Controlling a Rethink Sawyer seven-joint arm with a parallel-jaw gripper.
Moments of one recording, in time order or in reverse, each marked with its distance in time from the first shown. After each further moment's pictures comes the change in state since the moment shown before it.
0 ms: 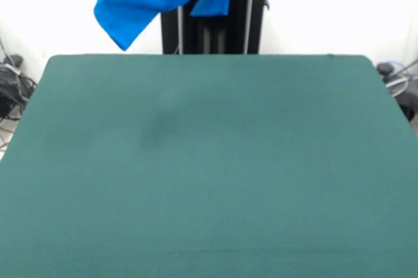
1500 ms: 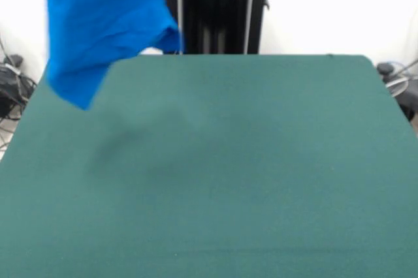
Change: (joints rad) arm -0.174 0.173 0.147 0.300 0.415 -0.943 -0.303
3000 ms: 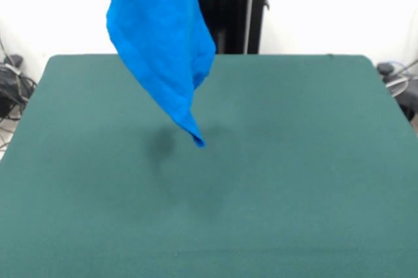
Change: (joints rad) arm 0.171 -0.041 -0.068 -0.040 -0.349 0.218 0.001
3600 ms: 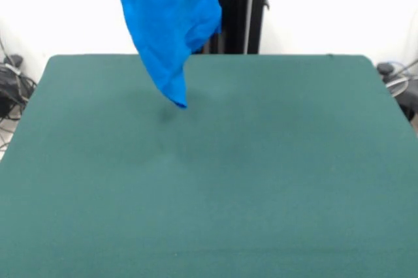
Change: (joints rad) arm 0.042 -0.035 -0.034 -0.038 -0.016 0.091 0.000
